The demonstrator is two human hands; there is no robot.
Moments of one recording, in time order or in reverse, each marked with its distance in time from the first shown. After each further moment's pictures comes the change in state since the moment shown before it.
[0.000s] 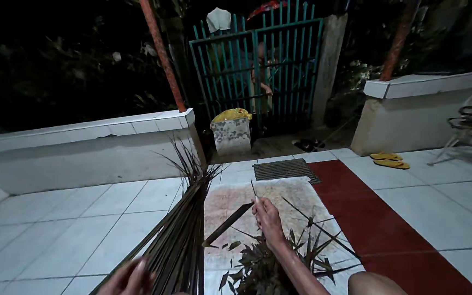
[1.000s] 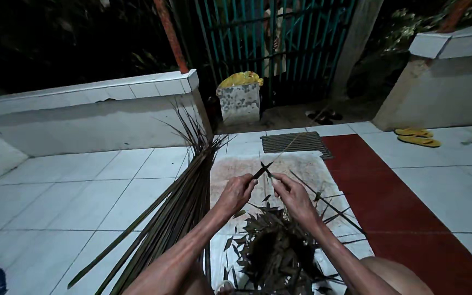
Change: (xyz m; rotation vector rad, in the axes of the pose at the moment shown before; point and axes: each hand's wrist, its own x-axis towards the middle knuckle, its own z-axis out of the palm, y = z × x) left_hand 0.151 0.052 0.226 0.379 -0.587 0.384; right_hand 0.014 -0.016 -0.050 -0.508 -0.207 -0.070
